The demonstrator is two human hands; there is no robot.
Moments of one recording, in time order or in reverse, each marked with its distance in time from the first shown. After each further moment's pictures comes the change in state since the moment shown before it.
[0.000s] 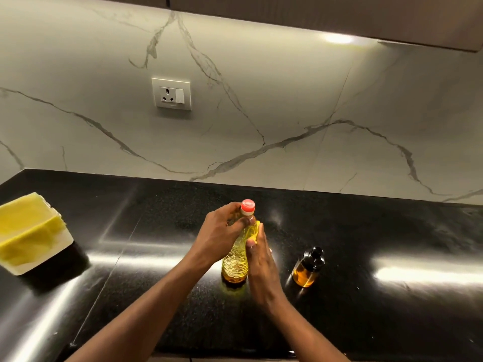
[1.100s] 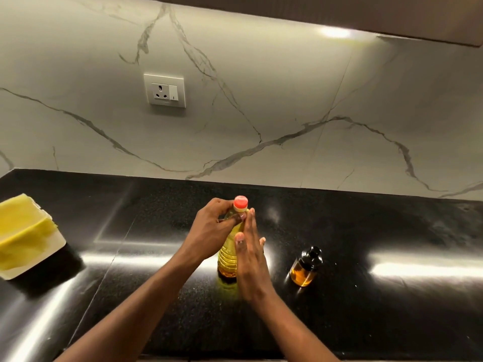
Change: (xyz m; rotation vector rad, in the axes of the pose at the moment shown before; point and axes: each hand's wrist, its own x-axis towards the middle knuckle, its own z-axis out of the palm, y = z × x) left_hand 0.011 -0.004 -0.009 0.014 0.014 -0.018; right_hand 0.003 -0.032 0.007 -0.053 -0.023 -0.122
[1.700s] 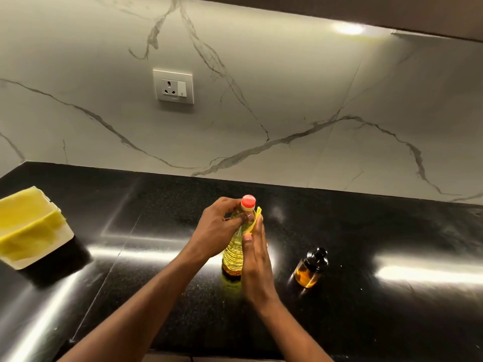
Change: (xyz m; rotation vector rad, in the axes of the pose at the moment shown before) left_hand -0.001 -0.001 0.001 -0.034 0.005 -0.053; right_hand -0.001 0.012 0.007 0.095 0.068 0.084
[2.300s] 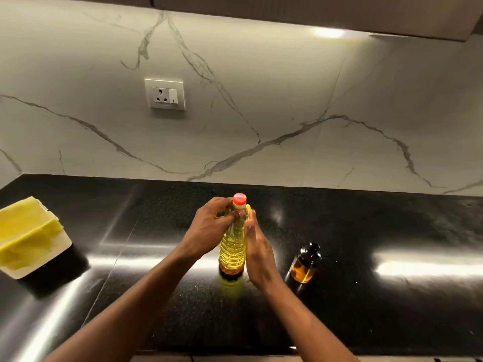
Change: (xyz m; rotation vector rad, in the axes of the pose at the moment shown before) left_hand -0.002 0.002 -0.001 -0.020 -0.058 0.005; right_hand 0.011 -0.008 -0.023 0.028 -0.065 0.024
